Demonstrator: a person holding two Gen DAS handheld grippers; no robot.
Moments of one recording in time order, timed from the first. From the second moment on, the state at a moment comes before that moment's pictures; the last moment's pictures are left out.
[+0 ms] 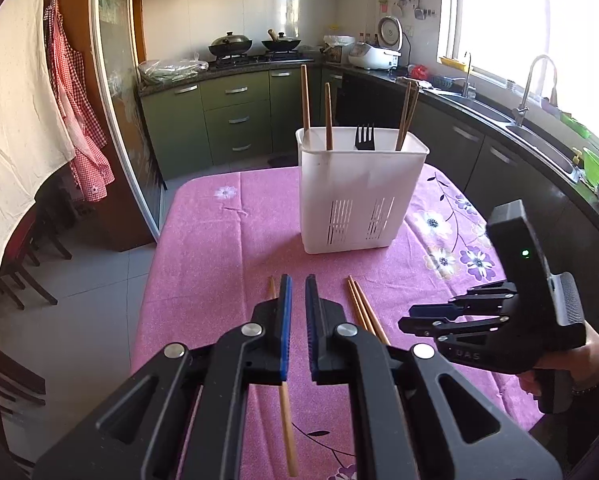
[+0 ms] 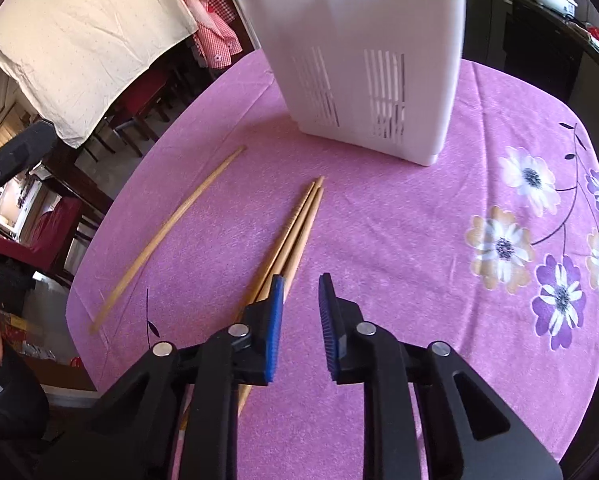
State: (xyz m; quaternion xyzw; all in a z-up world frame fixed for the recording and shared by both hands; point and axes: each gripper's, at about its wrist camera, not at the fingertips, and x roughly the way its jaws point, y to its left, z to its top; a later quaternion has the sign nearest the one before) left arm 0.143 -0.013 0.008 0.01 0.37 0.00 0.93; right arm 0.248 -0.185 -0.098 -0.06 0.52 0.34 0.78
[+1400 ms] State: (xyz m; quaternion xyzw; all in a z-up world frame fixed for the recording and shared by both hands) left arm 0.242 0.025 -0.103 0.01 0.57 0.00 0.82; right arm 0.250 -0.174 -0.119 -0.11 0.55 0.27 0.79
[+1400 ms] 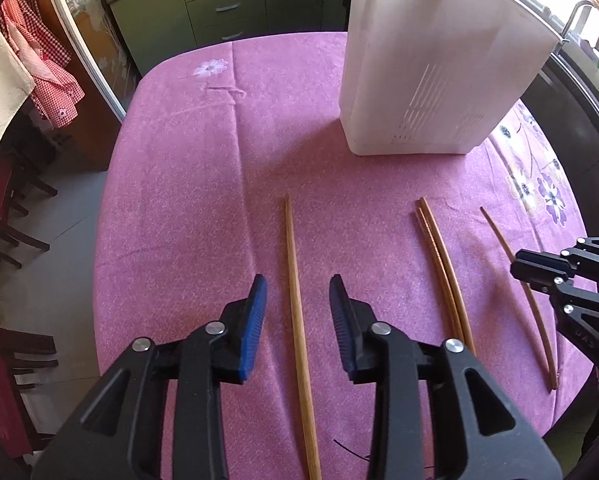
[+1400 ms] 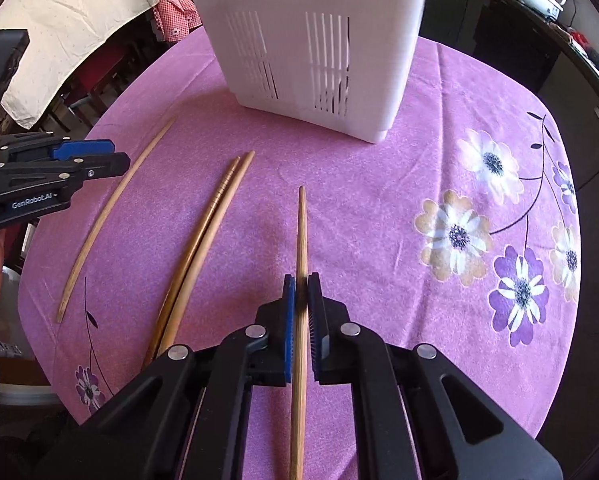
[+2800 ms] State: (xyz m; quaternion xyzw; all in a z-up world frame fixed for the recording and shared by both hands) left arm 0.122 0.001 0.025 0.05 0.43 -0.08 0.90; right arm 0.163 -0.263 0.015 -0.06 0.39 0.32 0.86
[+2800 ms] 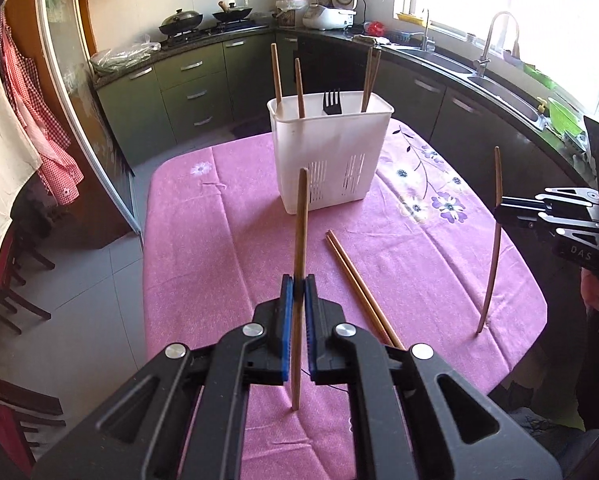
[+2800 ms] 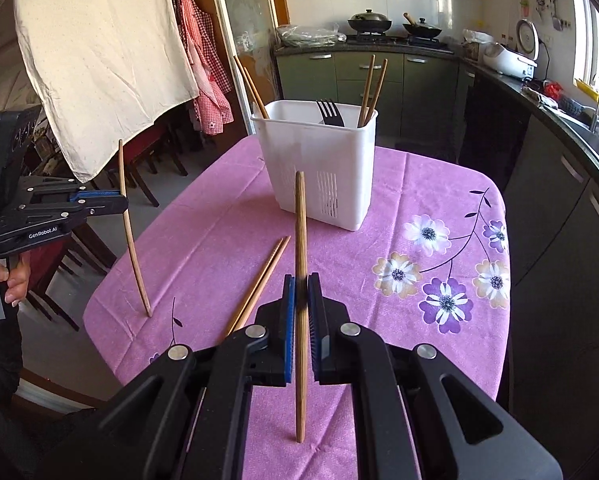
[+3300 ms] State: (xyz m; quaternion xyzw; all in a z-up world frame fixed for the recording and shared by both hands) left arm 0.114 -0.009 0.038 0.05 0.42 -0.10 0.90; right arm 0.157 -0.269 0.016 -0.06 0.38 0.32 0.86
